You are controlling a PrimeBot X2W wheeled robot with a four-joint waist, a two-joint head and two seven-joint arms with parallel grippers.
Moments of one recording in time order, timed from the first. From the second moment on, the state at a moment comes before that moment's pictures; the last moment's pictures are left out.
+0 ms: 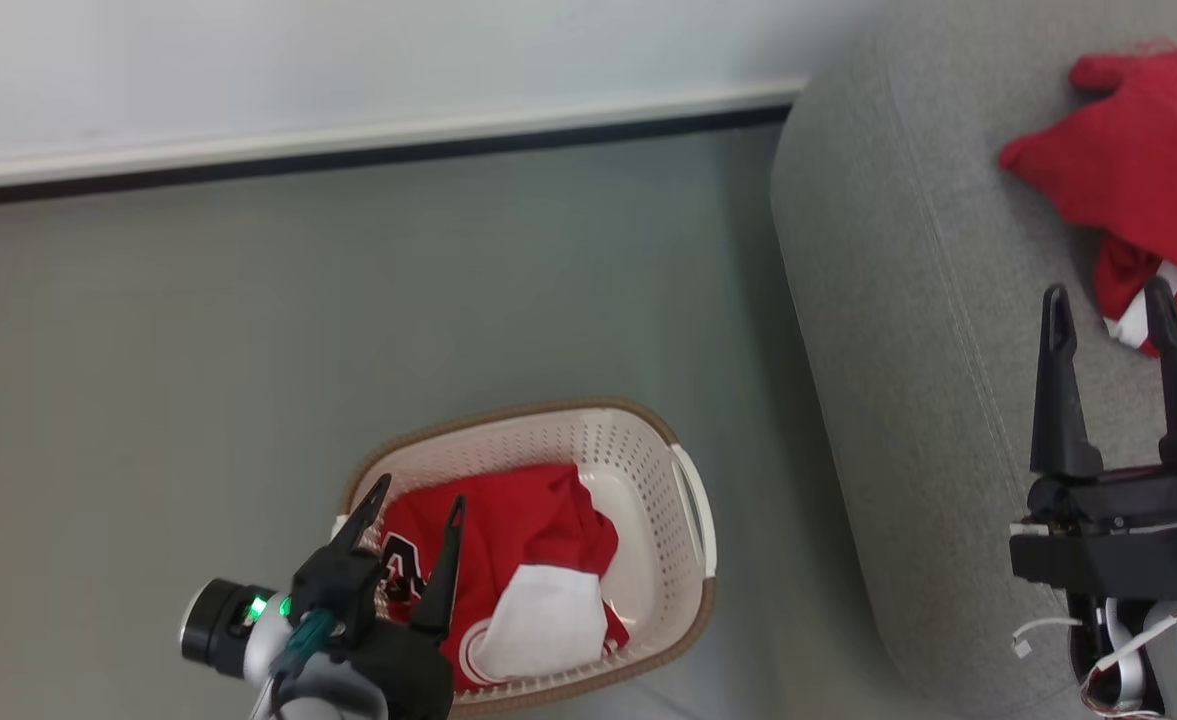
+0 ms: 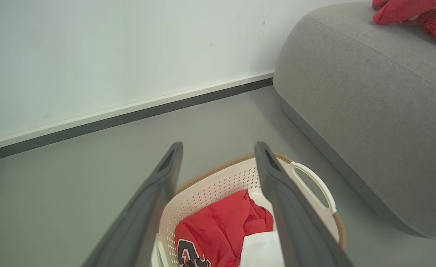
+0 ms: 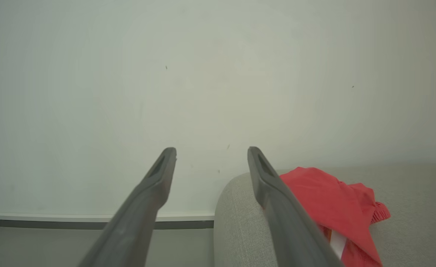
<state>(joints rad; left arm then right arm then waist) -0.22 0.15 -0.37 0.34 -0.24 0.03 -0.19 -0.19 -0.27 0.14 -0.13 0.27 -0.11 -0.26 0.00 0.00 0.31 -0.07</state>
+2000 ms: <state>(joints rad) -0.86 0.10 -0.43 0.95 -0.12 0.00 -0.12 -0.54 -0.23 0.12 -0.43 0.16 -0.12 -0.26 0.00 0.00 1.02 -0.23</state>
